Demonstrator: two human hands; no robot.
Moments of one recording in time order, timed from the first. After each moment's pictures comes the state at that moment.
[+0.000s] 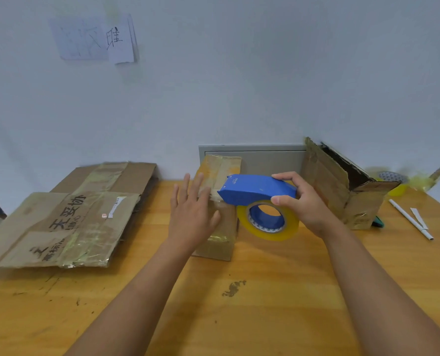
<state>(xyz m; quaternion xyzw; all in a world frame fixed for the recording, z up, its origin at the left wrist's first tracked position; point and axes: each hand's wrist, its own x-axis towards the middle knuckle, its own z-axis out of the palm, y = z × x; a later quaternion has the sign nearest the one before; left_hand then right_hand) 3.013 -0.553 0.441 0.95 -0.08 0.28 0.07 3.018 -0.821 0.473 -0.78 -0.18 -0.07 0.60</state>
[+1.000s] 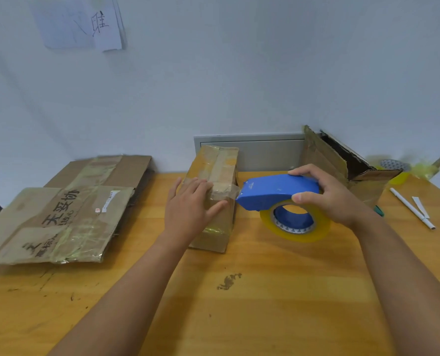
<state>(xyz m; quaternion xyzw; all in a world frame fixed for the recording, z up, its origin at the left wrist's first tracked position) 3.024 -0.558 0.433 0.93 -0.09 0.35 0.07 3.010 -0.876 0.481 -0.84 -0.19 -0.03 0.50</state>
